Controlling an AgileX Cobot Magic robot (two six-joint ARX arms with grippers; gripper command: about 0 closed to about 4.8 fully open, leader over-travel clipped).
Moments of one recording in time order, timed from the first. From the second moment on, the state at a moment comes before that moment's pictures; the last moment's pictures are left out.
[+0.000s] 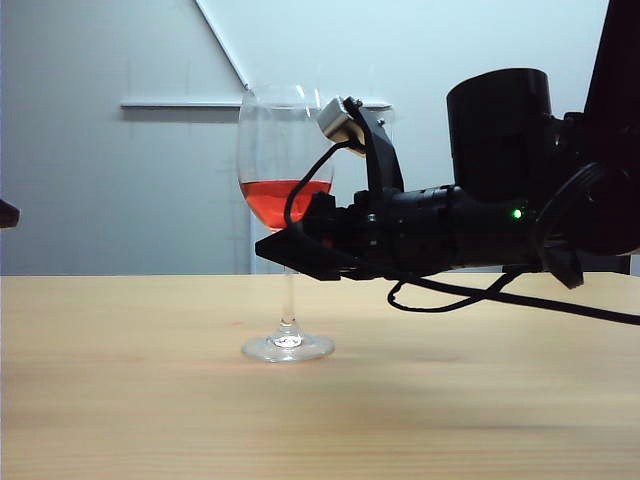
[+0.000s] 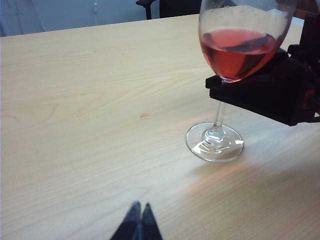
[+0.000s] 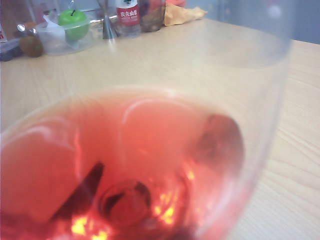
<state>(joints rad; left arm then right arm) -0.60 0.13 0.01 -0.05 -0.09 -0.01 0.58 1.96 0.66 1.21 -0.46 0.00</state>
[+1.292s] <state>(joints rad) -0.60 0.13 0.01 -0.05 -0.09 -0.01 0.58 1.82 0.66 1.11 -0.36 0.49</state>
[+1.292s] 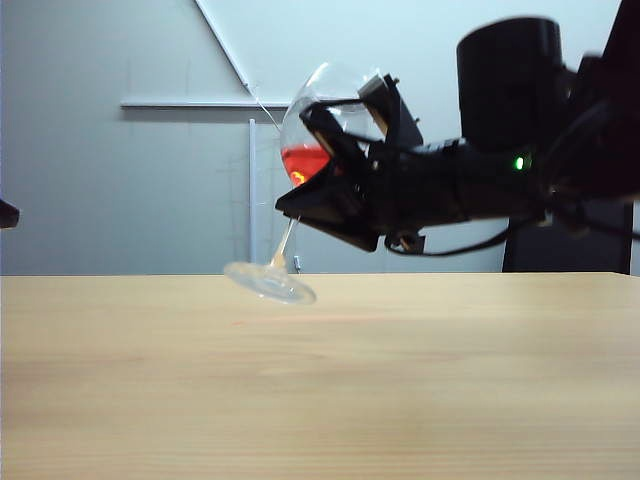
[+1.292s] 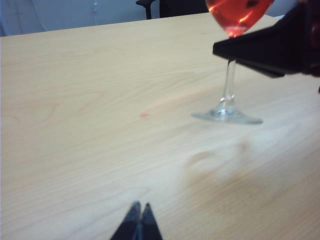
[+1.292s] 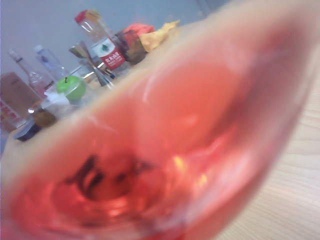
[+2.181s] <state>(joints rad) -0.60 0.05 0.01 -0.06 -0.09 -0.01 0.77 1.49 0.76 0.45 0.02 -0.17</state>
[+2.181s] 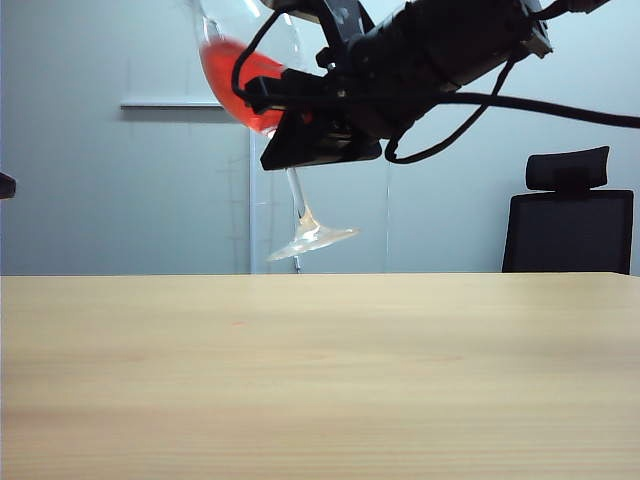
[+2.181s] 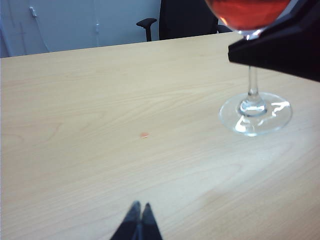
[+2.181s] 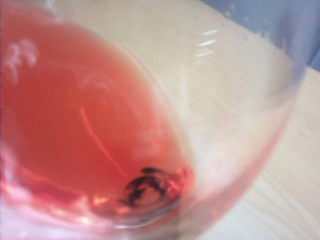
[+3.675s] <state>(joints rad) -0.60 0.05 0.01 -0.06 -0.09 -0.01 0.64 1.49 0.41 1.10 0.03 0.39</state>
